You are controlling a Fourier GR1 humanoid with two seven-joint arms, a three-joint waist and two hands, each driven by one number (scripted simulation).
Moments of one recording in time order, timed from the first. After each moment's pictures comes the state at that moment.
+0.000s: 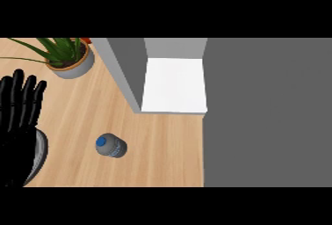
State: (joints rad) left arm 0.01 0.12 0.01 -2.10 0.01 0.02 0.00; right arm 0.01 -0.14 -0.02 -2.10 -0.01 0.02 -0.01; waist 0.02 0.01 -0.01
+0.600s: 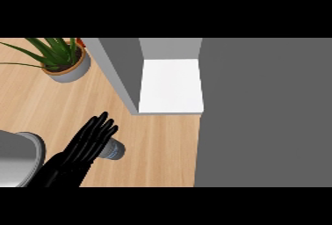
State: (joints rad) left arm 0.19 0.14 -0.24 -2.10 0.32 -0.25 0.14; right arm 0.17 -0.04 0.09 -2.16 -0.18 0.05 0.11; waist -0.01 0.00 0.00
